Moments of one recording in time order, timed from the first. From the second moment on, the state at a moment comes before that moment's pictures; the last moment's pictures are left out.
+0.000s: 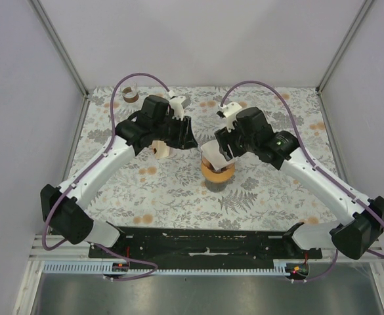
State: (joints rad) left arm -0.57 1.44 1.38 -0.62 0.36 -0.28; right arm 0.66 1.32 1.28 -0.66 0.05 0.00
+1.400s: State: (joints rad) left arm -0.06 1.35 1.33 -0.71 0.34 -0.04; right arm 1.24 1.61 0.92 -0.39 0.18 -1.27
